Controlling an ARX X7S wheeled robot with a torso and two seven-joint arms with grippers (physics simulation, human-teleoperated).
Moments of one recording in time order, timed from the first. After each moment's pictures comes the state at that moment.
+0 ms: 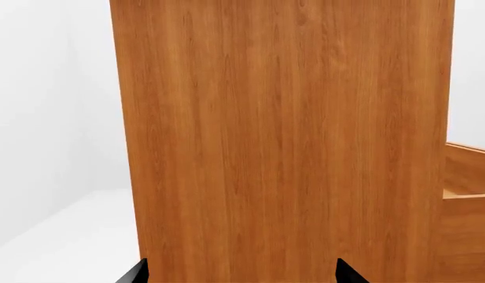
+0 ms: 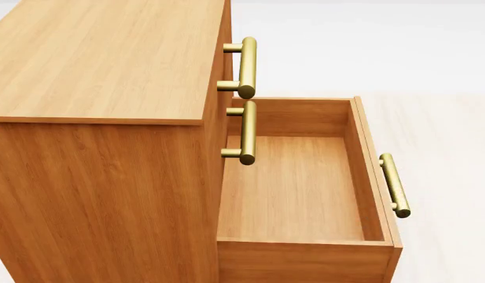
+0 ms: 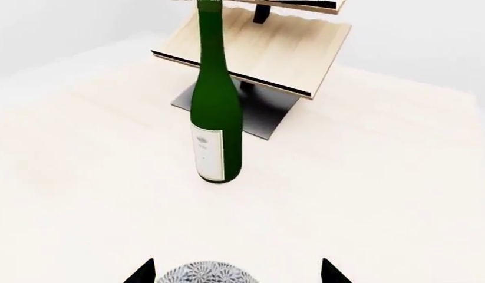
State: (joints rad) left arm 0.39 -0.39 0.31 0.28 -0.09 0.38 -0.44; right arm 0.48 0.39 0.60 -0.26 0.26 1.15 0.53
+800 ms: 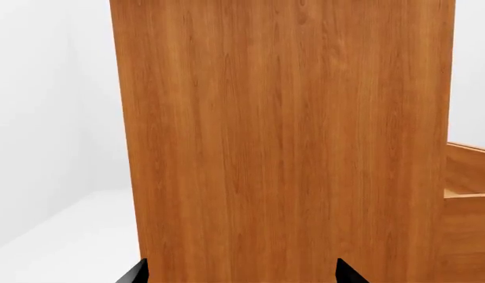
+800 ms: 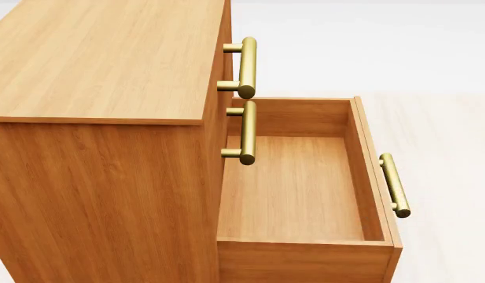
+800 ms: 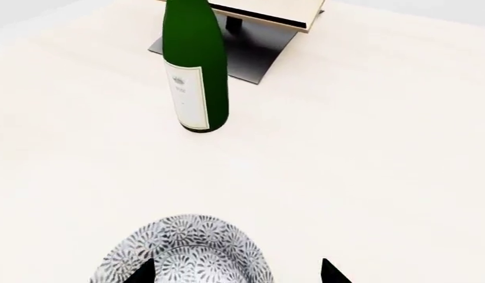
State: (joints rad) left arm 0.39 -0.40 0.32 0.28 -0.09 0.38 -0.45; right arm 0.48 0.37 0.66 -0.11 0.27 1.13 0.53
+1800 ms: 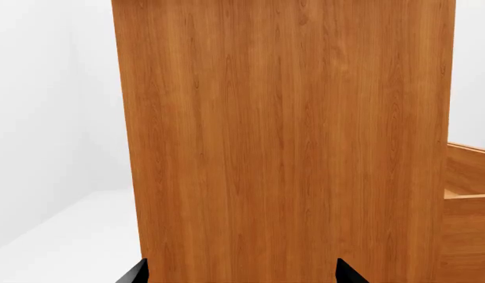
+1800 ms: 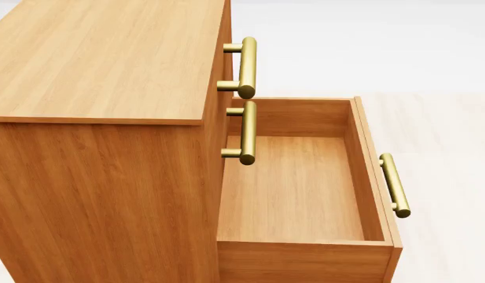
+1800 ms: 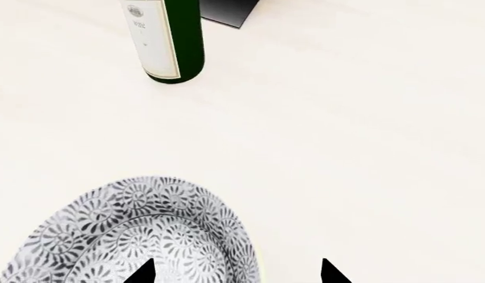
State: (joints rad) left arm 0.39 -0.41 0.33 0.28 -0.10 0.39 -0.46; right arm 0.49 0.39 0.69 0.11 0.25 1.04 0.52
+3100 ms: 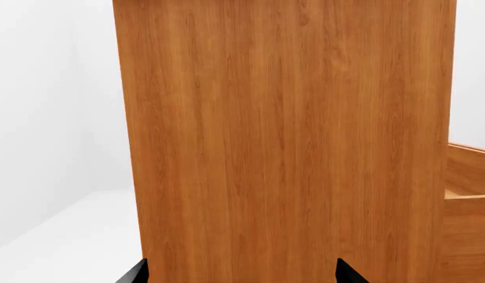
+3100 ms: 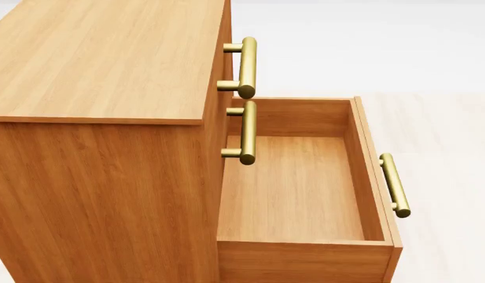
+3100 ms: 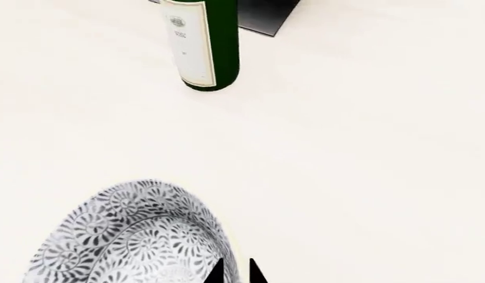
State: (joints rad) left arm 0.39 -0.42 0.34 0.29 -0.10 0.38 -0.48; right arm 0.50 0.40 0.66 0.16 0.26 0.98 0.44
